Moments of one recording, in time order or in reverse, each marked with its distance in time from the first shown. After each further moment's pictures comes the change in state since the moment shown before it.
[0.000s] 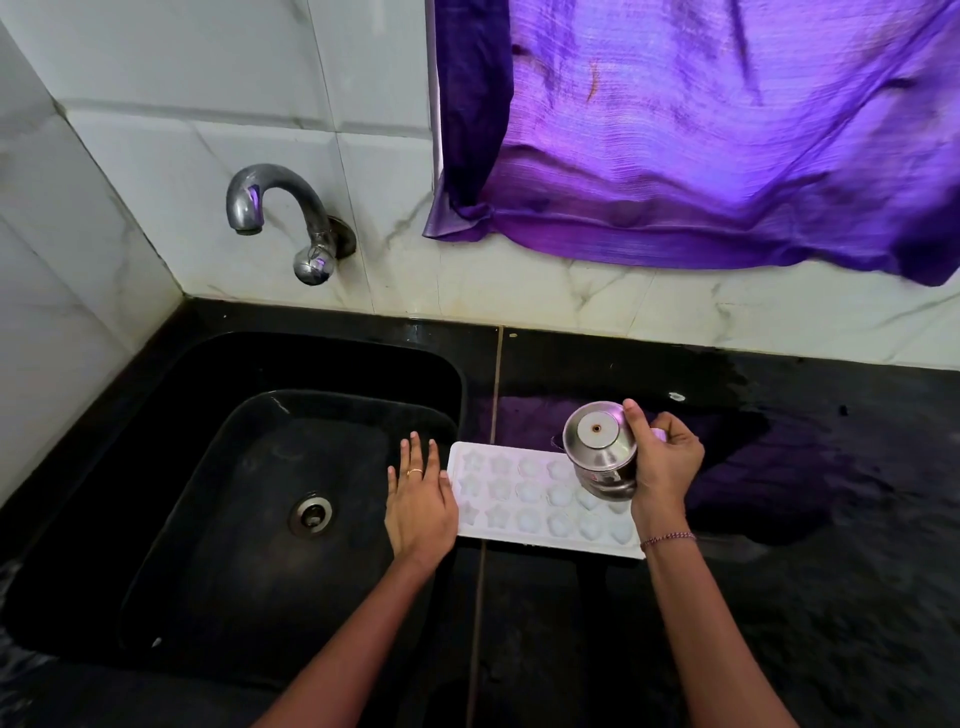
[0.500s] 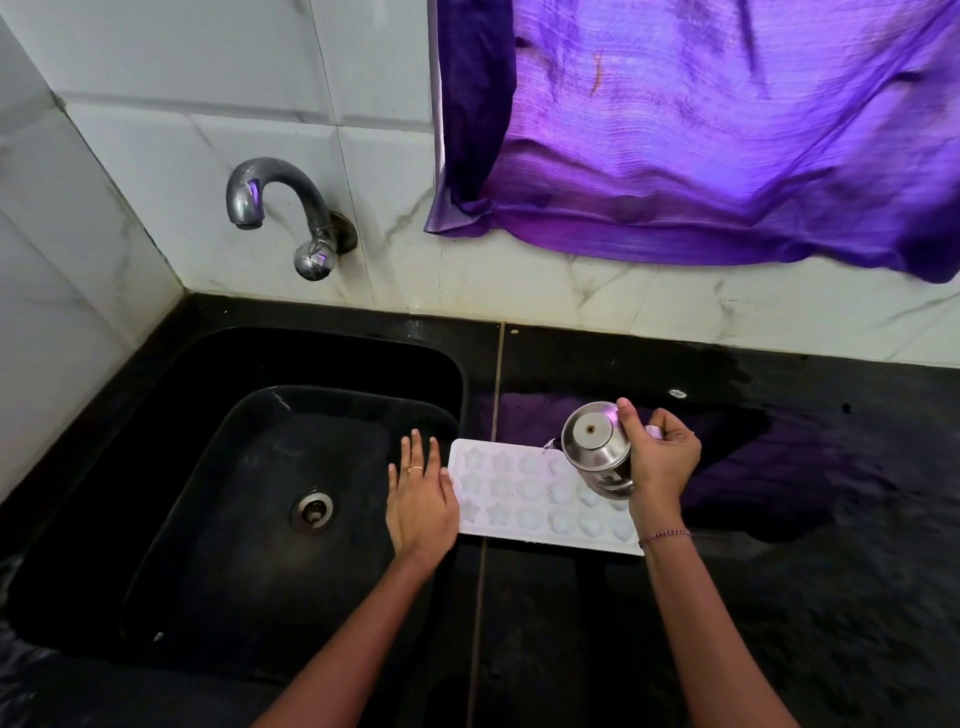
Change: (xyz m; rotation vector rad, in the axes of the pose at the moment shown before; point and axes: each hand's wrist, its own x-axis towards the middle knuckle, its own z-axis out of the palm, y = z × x) left_hand -0.001 -0.001 0.001 0.010 0.003 -0.001; right_hand -0.003 0.003 0.001 -0.078 -0.027 -0.063
